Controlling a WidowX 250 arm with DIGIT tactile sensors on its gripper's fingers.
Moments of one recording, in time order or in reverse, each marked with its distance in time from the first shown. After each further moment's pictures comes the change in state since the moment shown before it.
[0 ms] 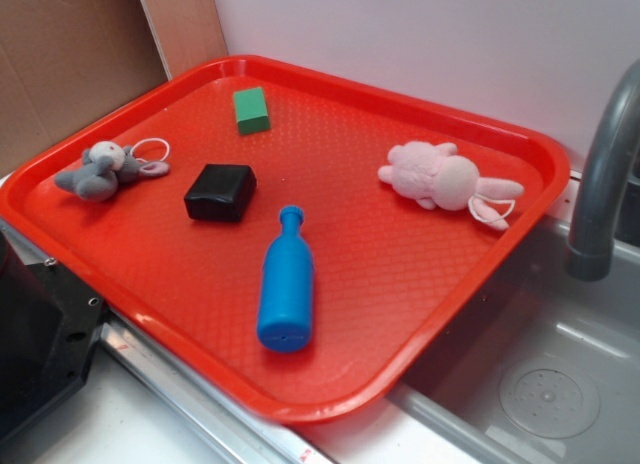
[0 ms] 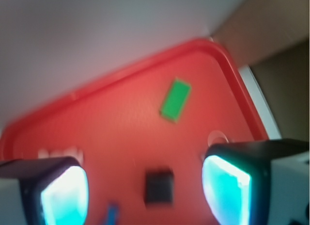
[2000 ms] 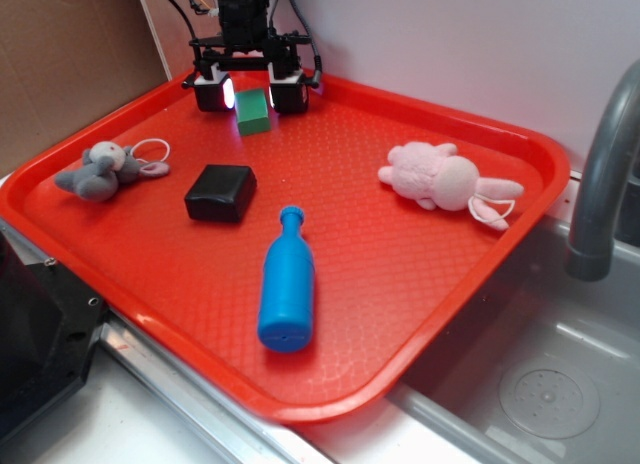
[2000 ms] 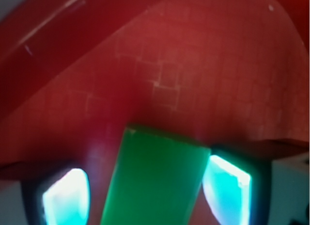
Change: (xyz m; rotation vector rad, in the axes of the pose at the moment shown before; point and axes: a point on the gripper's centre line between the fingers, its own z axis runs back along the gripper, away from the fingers) arm 0.028 0.056 -0.184 0.029 0.144 0.116
